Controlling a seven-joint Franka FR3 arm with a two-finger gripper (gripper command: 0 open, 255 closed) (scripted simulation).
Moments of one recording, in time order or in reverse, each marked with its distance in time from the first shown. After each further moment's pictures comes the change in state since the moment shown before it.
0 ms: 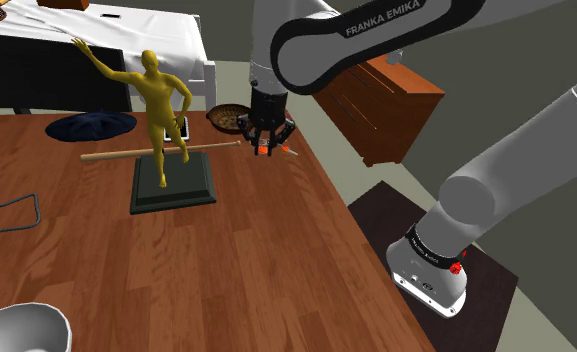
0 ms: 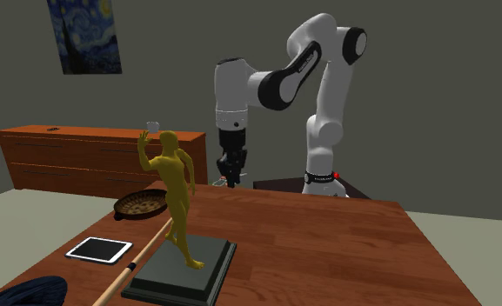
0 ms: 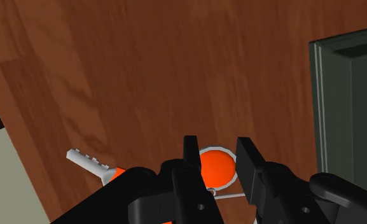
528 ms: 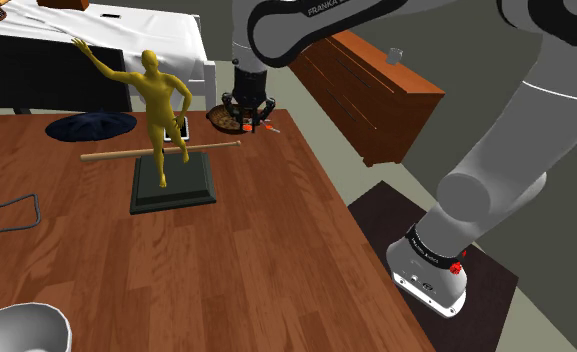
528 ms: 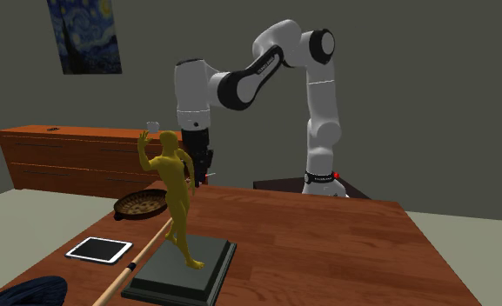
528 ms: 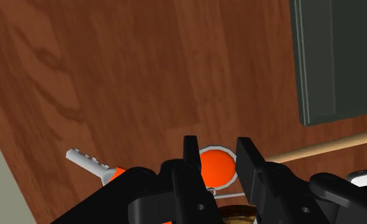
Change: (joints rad) arm -0.061 0.309 -0.031 0.278 -0.242 -0.042 0.045
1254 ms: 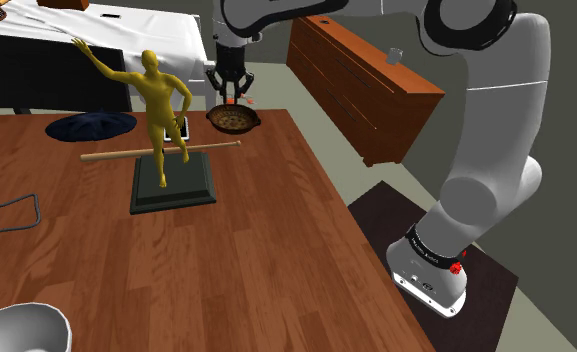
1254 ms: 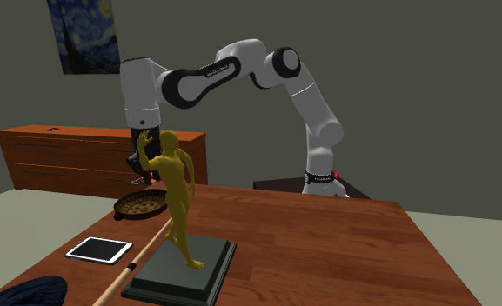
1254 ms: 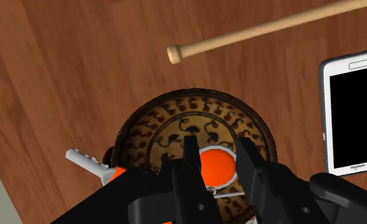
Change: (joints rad) arm 0.091 0.410 -0.108 0.552 -0.214 -0.204 -0.023
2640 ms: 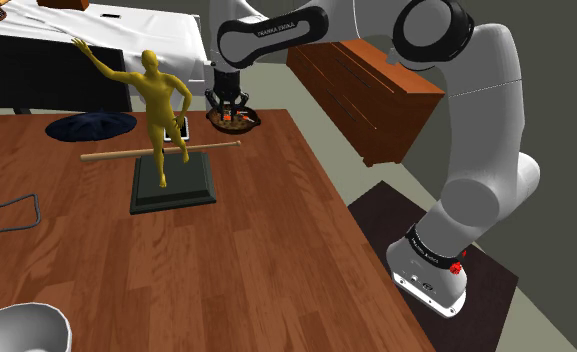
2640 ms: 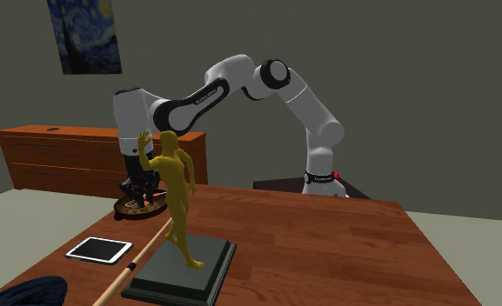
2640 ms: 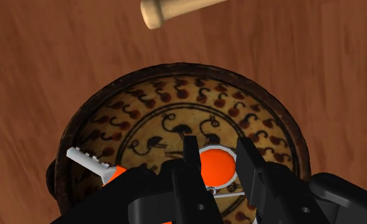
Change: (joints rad) arm 0.039 0.166 -0.052 0.065 -0.069 0.091 0.003
